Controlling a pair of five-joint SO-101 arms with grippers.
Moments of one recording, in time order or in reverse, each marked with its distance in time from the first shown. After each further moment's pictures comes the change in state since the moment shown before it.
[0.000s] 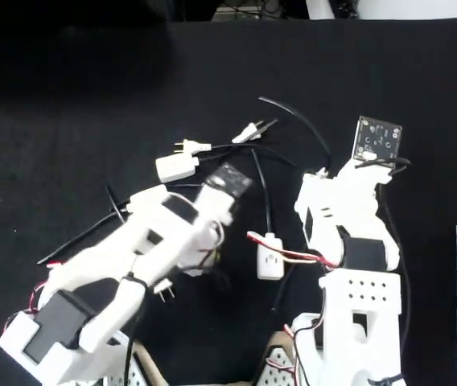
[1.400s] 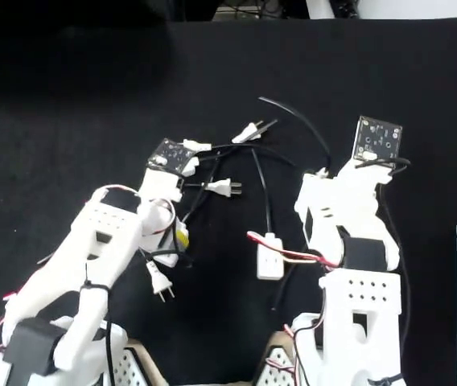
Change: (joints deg) left arm -17.3 -11.8 7.5 -2.6 -6.3; right arm 0.0 0.0 0.0 0.0 0.0
